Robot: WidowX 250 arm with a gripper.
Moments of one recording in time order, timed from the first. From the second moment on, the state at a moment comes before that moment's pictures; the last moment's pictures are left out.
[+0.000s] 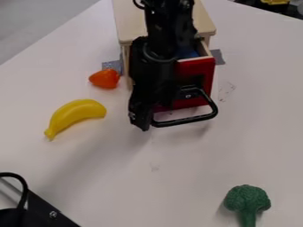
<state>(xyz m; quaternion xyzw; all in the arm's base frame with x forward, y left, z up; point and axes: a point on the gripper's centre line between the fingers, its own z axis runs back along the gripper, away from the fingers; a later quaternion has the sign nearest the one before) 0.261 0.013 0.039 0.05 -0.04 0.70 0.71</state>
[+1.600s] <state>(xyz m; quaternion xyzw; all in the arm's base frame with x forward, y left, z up) 0.310 0.024 0.032 0.05 -0.05 0.71 0.70</state>
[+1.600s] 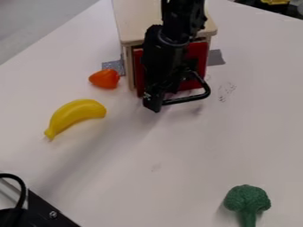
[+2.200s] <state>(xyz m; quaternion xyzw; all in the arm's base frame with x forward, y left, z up) 0.325 0.041 0.032 0.07 -0.09 0.72 0.68</state>
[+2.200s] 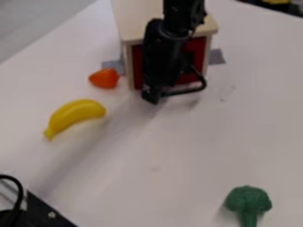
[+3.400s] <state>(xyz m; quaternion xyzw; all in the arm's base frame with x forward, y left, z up) 0.320 0.004 0.064 0.02 -0.16 0.62 0.76</state>
